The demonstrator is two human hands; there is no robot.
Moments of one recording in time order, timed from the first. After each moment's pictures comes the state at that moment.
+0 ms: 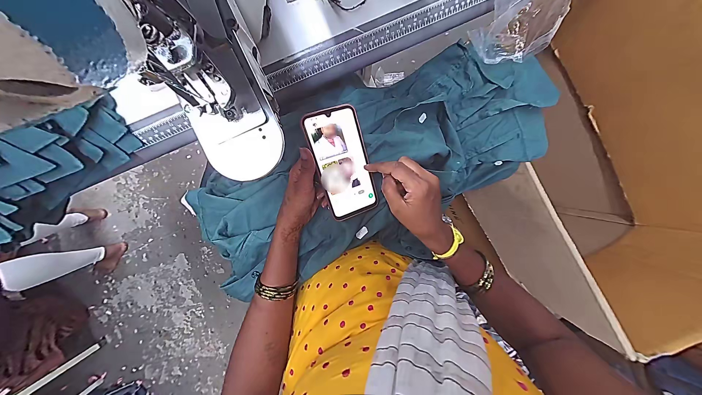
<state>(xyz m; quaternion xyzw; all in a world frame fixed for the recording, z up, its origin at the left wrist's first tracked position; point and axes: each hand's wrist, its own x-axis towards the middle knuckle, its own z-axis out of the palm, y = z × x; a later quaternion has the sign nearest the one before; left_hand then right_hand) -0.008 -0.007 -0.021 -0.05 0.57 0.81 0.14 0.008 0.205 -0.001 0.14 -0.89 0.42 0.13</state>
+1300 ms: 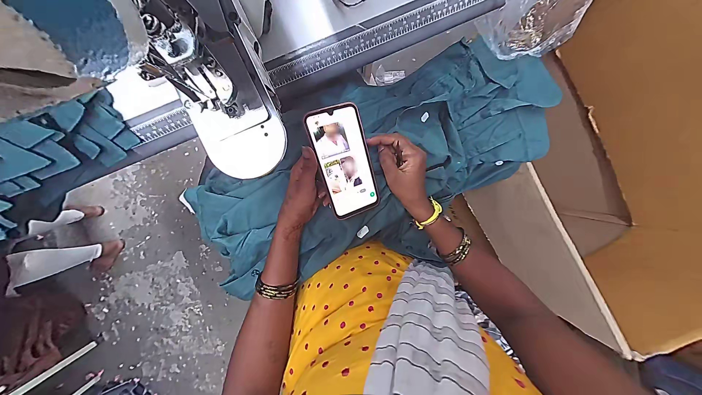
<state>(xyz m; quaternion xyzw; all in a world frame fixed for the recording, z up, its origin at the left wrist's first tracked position) -0.006 -0.007 -0.018 -0.06 0.57 0.81 0.14 -0.017 0.198 -0.032 0.09 -0.79 0.61 0.07</state>
